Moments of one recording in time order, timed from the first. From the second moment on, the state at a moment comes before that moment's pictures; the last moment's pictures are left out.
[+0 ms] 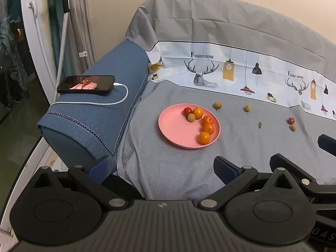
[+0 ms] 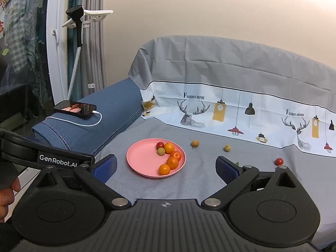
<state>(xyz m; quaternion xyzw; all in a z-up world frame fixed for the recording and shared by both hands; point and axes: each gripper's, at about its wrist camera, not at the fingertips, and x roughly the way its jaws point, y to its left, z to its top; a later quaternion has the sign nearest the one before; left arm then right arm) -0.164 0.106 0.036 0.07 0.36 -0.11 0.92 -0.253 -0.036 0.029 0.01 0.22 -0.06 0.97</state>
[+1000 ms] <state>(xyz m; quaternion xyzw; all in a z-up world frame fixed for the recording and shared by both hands) -0.121 0.096 0.001 0.08 0.42 -0.11 0.90 -0.212 -0.052 0.000 0.03 0.28 -0.06 0.96</state>
